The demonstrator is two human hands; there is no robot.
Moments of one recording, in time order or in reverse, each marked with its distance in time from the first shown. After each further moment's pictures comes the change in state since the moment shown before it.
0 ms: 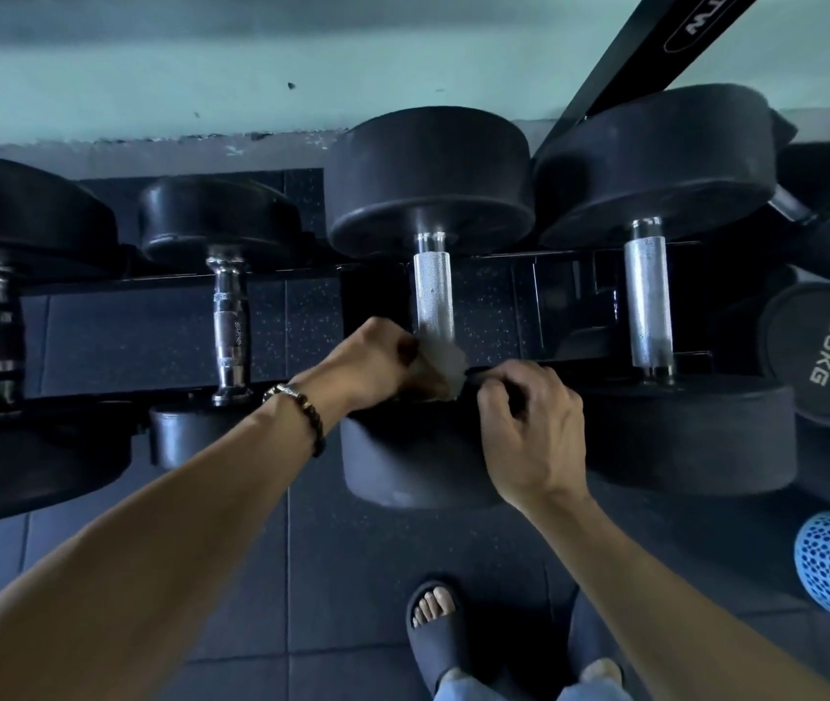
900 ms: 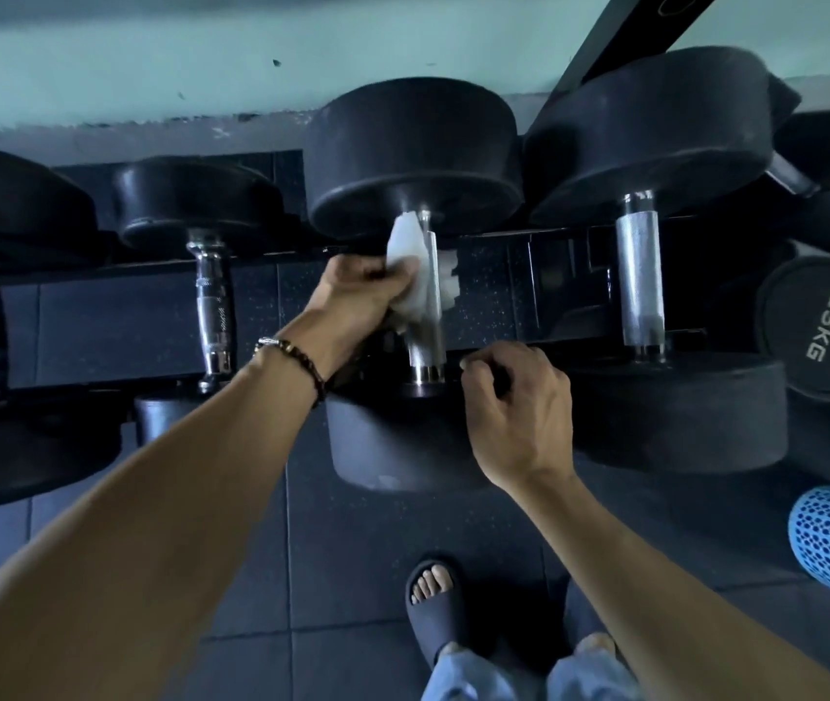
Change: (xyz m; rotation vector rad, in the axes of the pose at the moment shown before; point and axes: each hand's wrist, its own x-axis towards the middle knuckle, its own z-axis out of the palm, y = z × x) left_hand 0.014 0.023 -0.006 -0.611 0.314 -0.053; right_hand -0.001 0.000 0.001 0.020 -0.003 0.019
